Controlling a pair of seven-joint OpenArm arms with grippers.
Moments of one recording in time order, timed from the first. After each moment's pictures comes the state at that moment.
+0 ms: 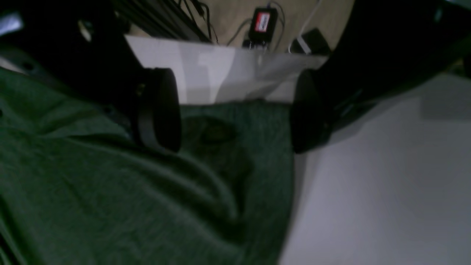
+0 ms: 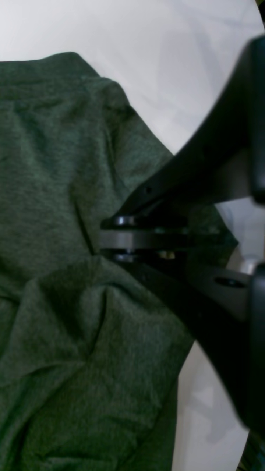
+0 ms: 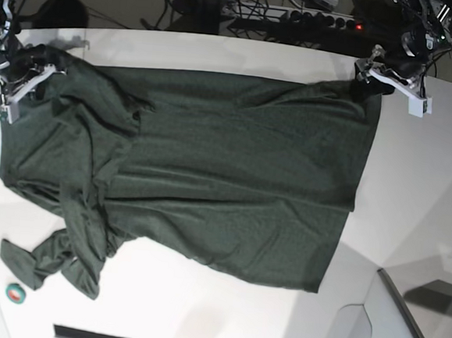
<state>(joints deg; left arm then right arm) 19.2 -3.1 -43.1 78.8 -27.3 -36.0 42.1 -18.7 15.1 19.8 81.2 14.1 21.8 -32.7</state>
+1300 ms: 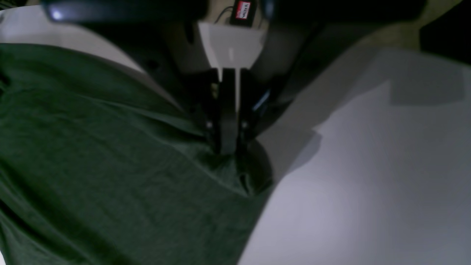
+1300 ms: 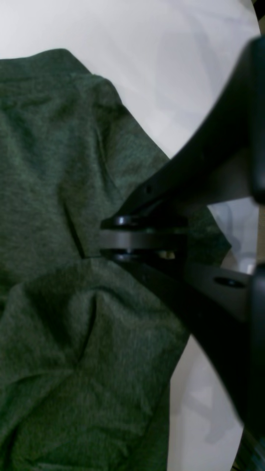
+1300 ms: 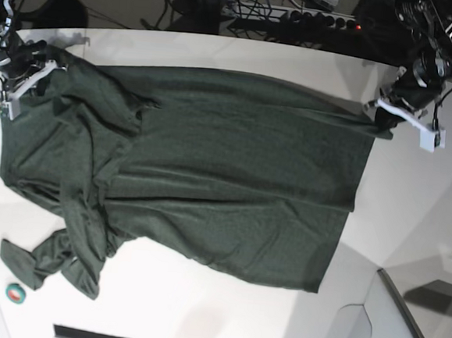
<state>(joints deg) 16.0 -2.5 -41.5 95.2 -26.6 -27.1 53.3 -19.5 15.1 19.8 81.3 14.1 21.8 -32.7</state>
